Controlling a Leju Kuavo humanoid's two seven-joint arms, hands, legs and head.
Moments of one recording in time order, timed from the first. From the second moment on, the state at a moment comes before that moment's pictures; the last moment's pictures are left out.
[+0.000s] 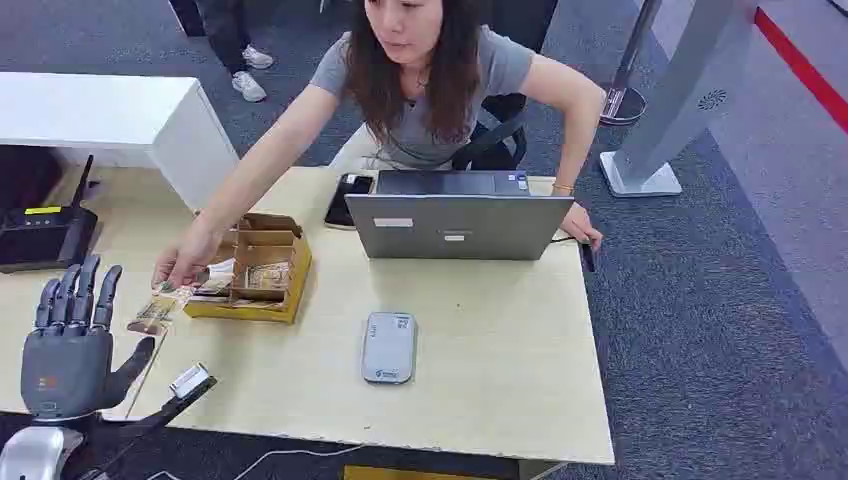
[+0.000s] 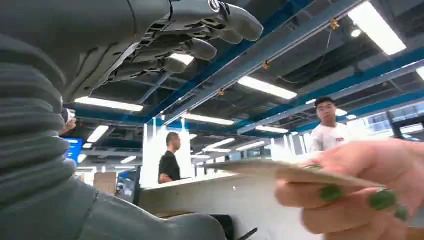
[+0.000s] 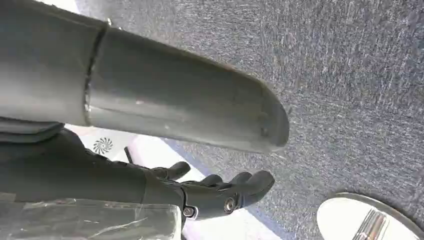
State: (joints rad) left arm 0.18 0.34 0.03 -1.74 -1.28 0.42 -0.01; right arm -0.06 0.05 -1.06 -0.24 1.56 -0.50 0.21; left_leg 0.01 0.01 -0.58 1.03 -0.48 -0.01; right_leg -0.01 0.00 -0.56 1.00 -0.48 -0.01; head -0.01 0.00
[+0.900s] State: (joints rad) left arm 0.18 0.34 -0.03 -1.74 -1.26 0.46 -0.01; right arm -0.06 0.05 -1.06 -0.24 1.56 -0.51 0.20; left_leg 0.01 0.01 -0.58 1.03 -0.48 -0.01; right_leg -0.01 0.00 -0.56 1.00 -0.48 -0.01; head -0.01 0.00
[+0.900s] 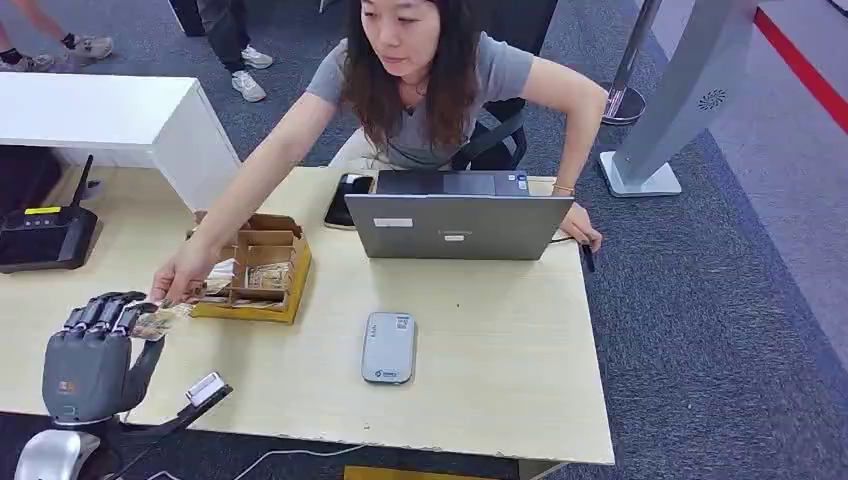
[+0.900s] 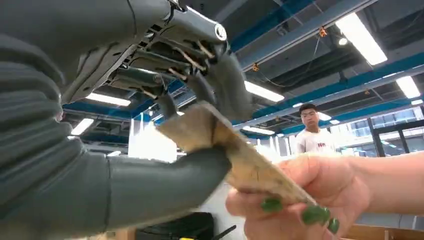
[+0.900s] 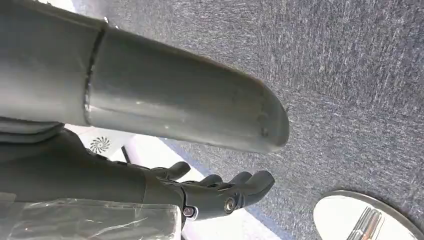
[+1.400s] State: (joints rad) left arm 0.19 0.34 -0.03 -1.74 -1.28 0.47 0.00; right arm -0.06 0.05 -1.06 -0.24 1.57 -0.51 0.20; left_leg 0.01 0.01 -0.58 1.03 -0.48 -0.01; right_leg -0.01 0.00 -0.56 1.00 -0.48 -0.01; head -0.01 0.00
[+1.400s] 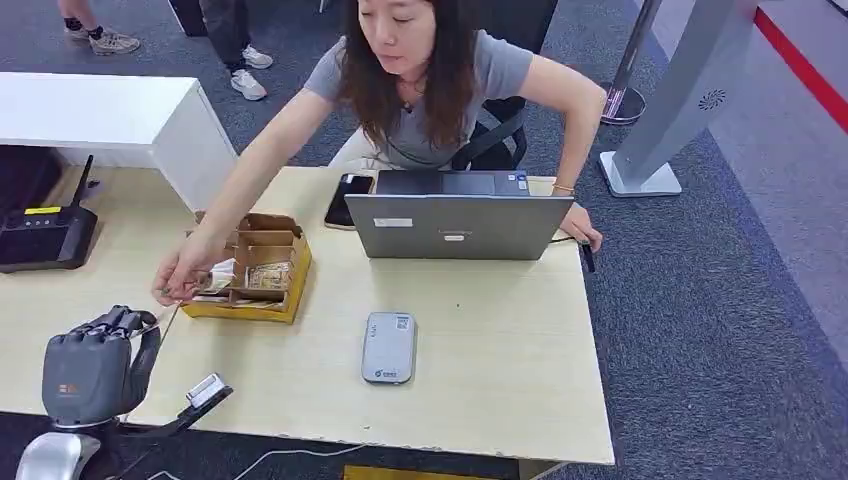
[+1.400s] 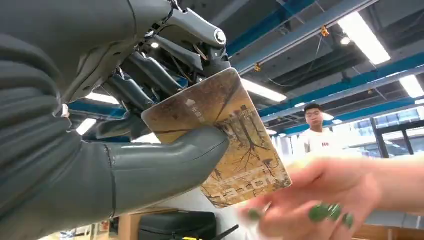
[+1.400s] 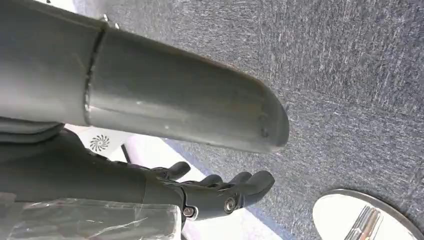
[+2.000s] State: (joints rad) left arm 0.17 0.34 -0.03 -1.71 -1.32 0.49 0.03; right arm -0.06 0.05 -1.05 -0.24 1.57 -0.51 0.20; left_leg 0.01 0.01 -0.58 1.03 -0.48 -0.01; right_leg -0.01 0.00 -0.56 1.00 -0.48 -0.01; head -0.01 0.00
